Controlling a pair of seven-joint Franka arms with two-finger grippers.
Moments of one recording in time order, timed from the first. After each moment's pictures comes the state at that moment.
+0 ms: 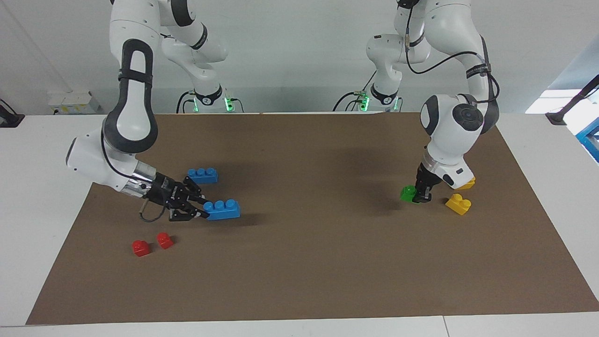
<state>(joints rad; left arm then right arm) -0.14 0.21 0.00 -1.96 0.00 2.21 -1.28 -0.07 0.40 -0.07 -1.75 0.90 1.96 1.02</state>
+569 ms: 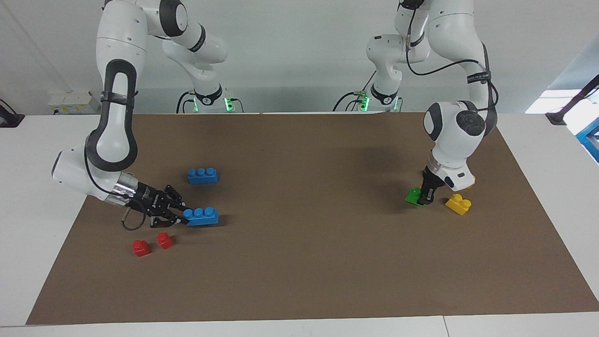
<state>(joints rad) -0.08 0.22 0.00 -2.06 0.00 2.35 -1.14 -0.14 0.47 -0.06 -1.78 0.87 1.96 0.92</state>
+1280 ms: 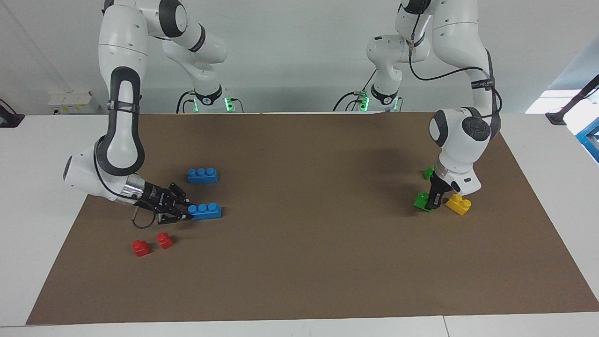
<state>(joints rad) -0.06 0.25 0.00 -2.06 0.05 2.41 -1.10 -0.15 0.46 -0.07 -1.84 0.83 1.96 0.92</state>
